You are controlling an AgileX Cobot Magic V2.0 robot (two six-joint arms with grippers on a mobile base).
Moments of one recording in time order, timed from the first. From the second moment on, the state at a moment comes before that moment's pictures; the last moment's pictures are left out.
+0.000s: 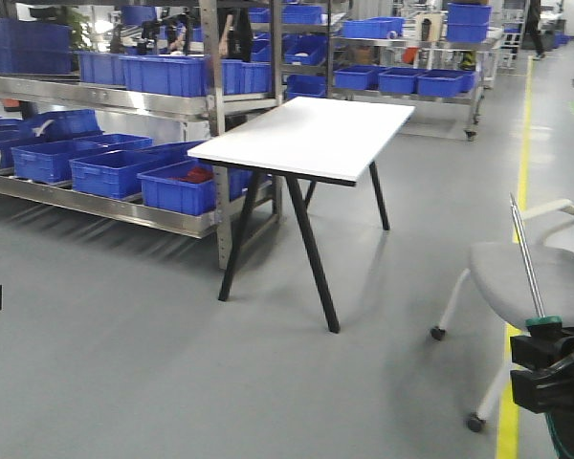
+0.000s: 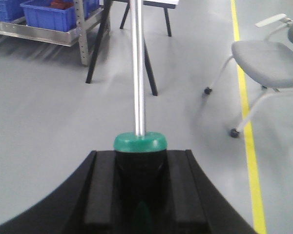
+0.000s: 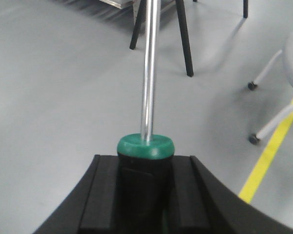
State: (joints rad) left arm -0.12 0.98 -0.95 -0.27 0.47 0.17; right arm 0.26 0.97 -0.90 -0.08 0.53 0.10
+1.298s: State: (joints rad) left arm -0.12 0.98 -0.95 -0.28 0.47 0.17; right arm 0.26 0.97 -0.90 -0.08 0.54 0.10
